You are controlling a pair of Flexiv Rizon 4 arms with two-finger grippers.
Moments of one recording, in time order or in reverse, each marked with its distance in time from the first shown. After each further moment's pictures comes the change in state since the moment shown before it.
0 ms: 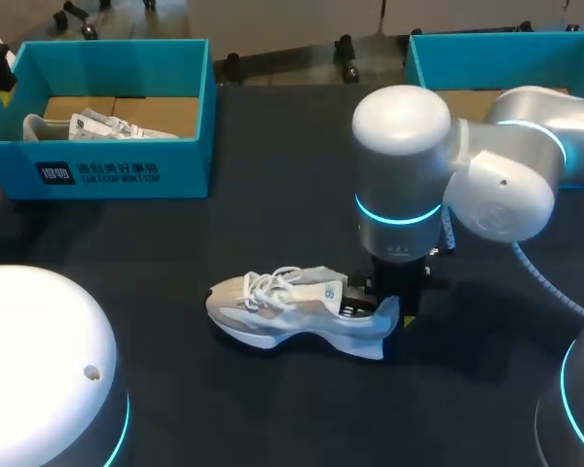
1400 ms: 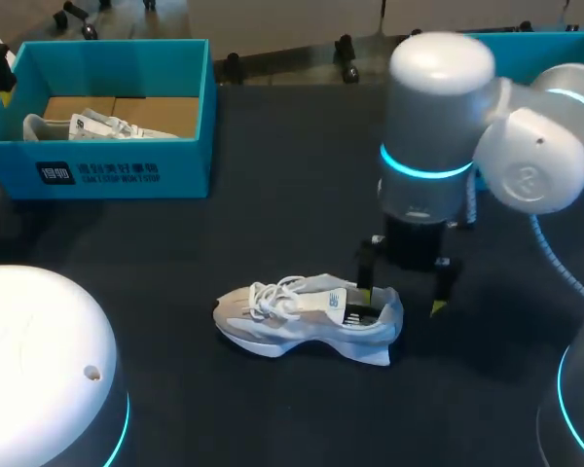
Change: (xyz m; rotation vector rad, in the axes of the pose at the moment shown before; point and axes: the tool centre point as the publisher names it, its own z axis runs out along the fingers) left arm 0.000 0.000 0.000 0.000 0.000 0.000; right arm -0.005 0.003 -0.059 0.069 0.115 0.054
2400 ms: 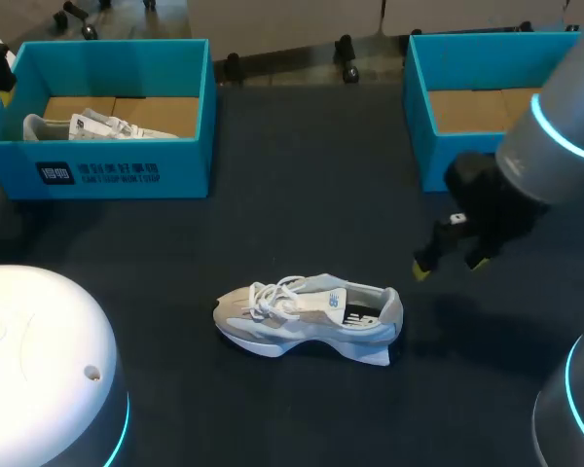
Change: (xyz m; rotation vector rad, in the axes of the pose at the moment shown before) left arm 0.000 0.000 0.000 0.000 0.000 0.000; right arm -0.054 0.011 -0.059 -0.166 0.308 -0.593
